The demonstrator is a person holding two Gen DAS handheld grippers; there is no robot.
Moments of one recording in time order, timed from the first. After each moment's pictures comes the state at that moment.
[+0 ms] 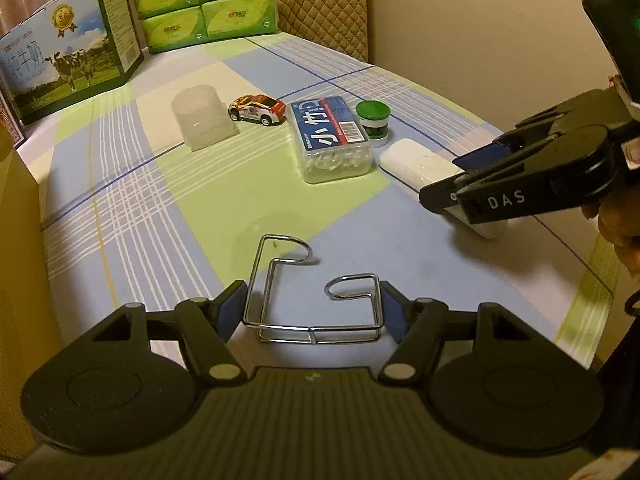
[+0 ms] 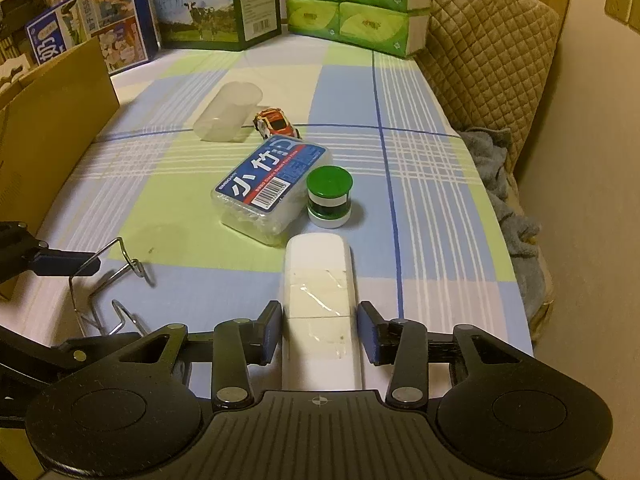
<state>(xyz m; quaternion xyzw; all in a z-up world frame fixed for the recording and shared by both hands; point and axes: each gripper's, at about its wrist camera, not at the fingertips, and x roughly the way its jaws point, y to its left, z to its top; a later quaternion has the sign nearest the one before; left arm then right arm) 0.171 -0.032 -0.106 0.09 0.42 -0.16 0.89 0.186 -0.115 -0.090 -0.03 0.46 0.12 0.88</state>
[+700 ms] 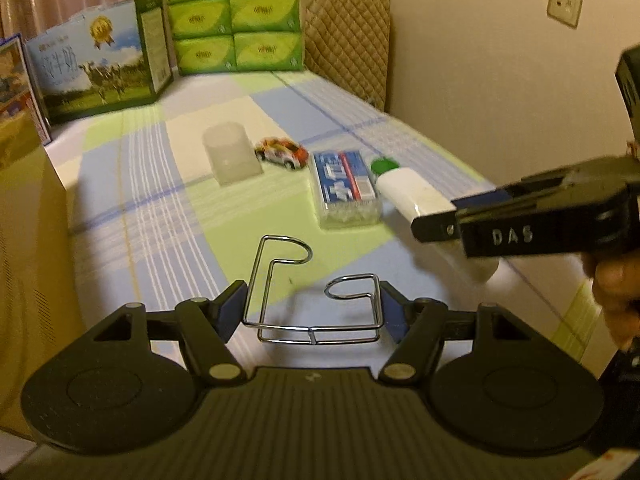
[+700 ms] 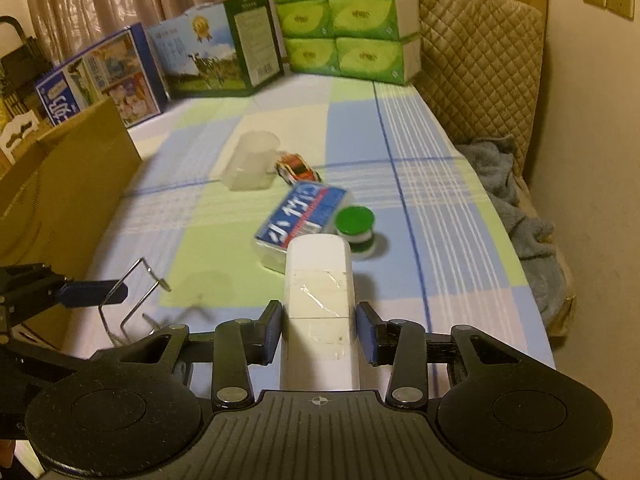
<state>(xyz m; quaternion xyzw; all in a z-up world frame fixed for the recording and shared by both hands) 0.162 -0.018 -0.062 0.05 0.39 -0.13 0.91 0.171 -0.111 -0.056 0.05 0.42 0.13 0.90</state>
